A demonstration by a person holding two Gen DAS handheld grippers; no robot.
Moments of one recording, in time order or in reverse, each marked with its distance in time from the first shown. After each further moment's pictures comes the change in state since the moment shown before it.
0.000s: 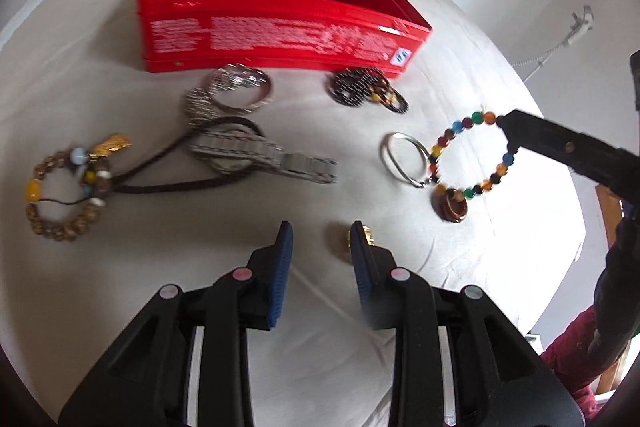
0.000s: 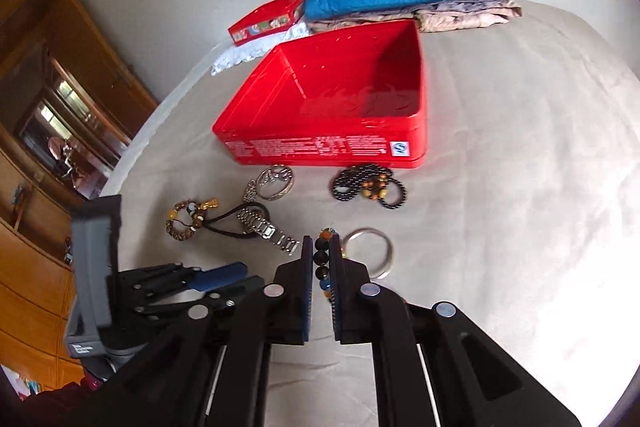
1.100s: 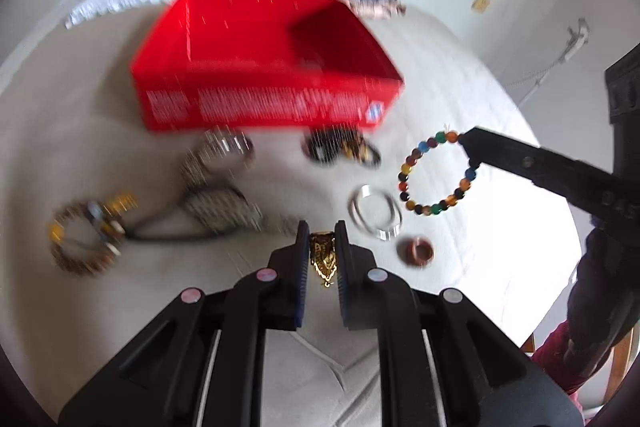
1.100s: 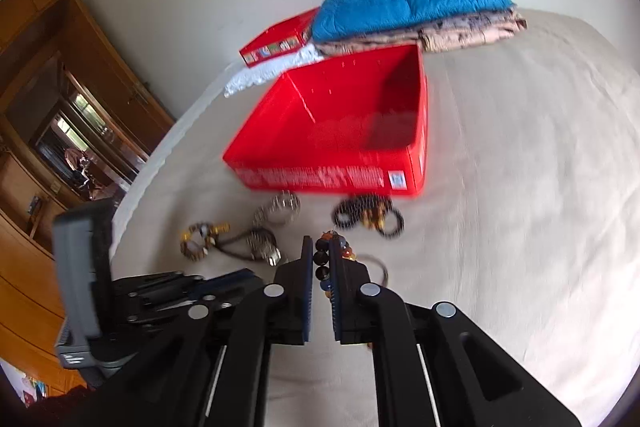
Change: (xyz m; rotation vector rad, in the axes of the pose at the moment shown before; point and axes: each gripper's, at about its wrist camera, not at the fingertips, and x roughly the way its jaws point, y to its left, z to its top) left arm -0.041 -0.022 0.031 -0.007 -0.128 0.029; right arm -0.008 -0.005 0.033 -0.004 -0.069 0.081
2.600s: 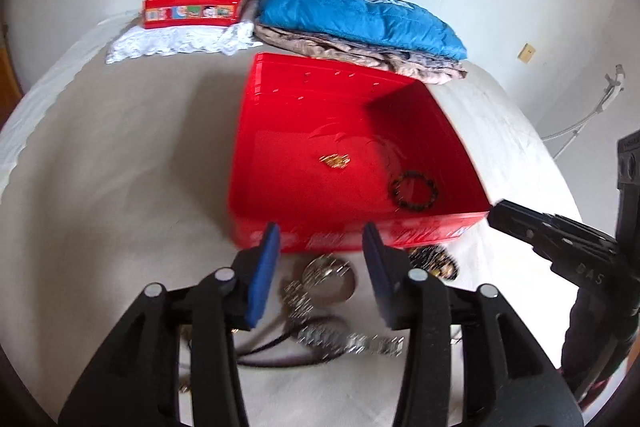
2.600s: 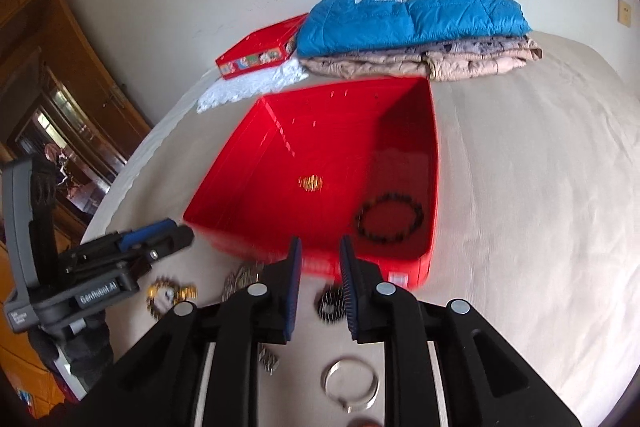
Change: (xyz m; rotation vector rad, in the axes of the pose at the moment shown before) left arm -0.006 0.064 0.079 -0.065 -0.098 0.141; right arm 0.062 0.000 0.041 -0.027 0.038 -0.103
